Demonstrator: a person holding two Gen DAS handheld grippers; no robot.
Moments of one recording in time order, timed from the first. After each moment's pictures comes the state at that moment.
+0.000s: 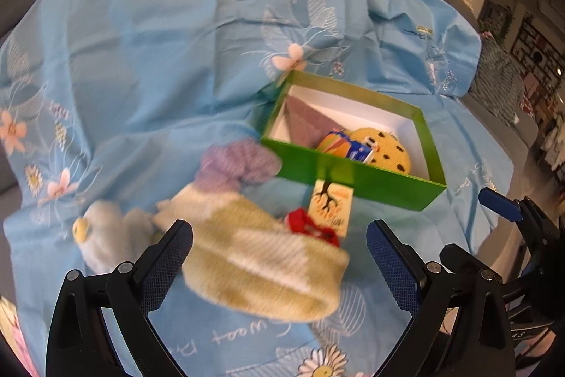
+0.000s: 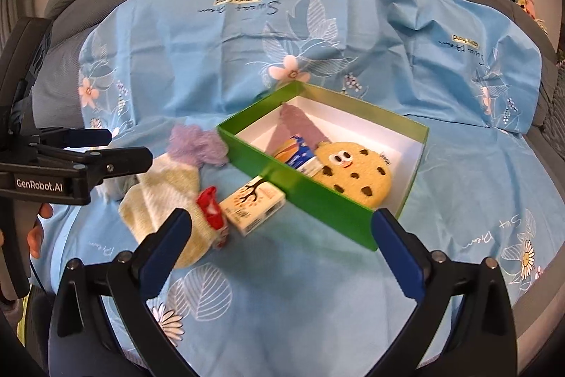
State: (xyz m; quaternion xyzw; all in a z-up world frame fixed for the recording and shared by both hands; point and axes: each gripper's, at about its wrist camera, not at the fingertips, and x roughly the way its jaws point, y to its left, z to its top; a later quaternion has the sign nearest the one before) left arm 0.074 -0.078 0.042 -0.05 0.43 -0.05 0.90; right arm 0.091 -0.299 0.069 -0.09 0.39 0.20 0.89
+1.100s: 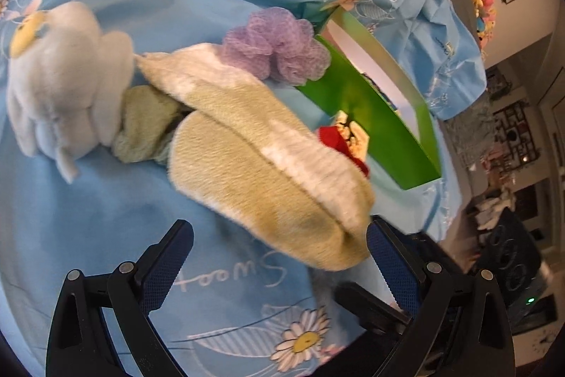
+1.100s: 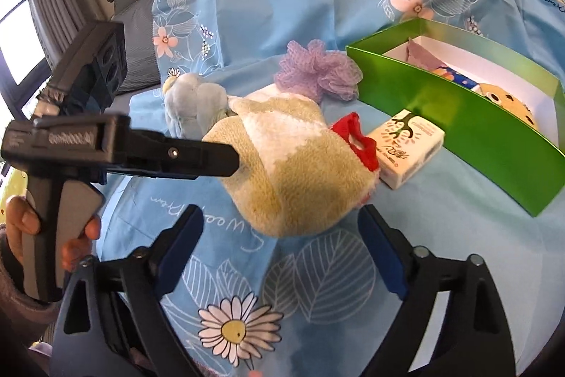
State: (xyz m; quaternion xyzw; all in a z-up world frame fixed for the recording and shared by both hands) left arm 0.060 -0.018 -0.052 -0.28 0.51 -0.11 0.80; right arm 0.072 -0.224 -0.020 -0.04 0.45 0.36 0.81
